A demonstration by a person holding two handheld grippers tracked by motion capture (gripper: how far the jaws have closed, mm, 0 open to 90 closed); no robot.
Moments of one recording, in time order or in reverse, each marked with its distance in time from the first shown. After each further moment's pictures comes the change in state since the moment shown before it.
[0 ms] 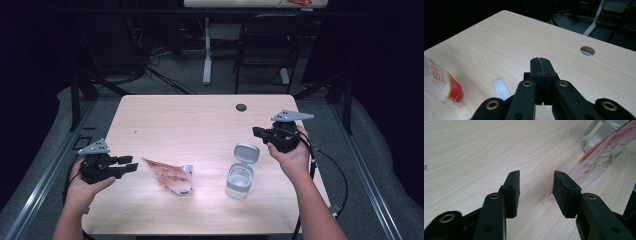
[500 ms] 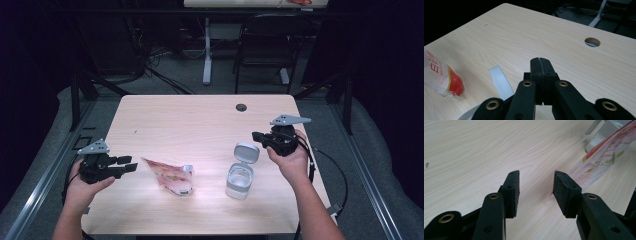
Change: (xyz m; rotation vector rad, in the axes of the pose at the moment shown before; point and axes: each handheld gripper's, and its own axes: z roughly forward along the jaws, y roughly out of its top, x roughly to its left) left arm 0.002 -0.001 0.000 0.004 0.008 -0.002; right arm -0.002 -0.014 0.008 0.040 0.021 0.019
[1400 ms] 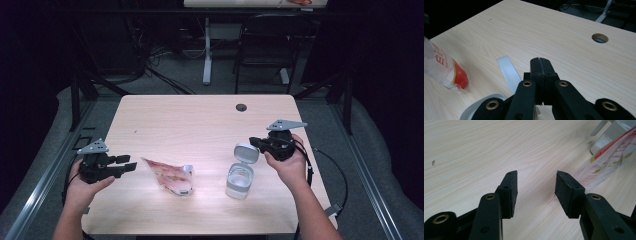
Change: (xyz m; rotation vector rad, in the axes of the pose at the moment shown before) left arm 0.003 -0.002 0.000 -0.006 0.027 -0.017; right arm 0.009 -0.009 0.003 0.018 0.026 -0.019
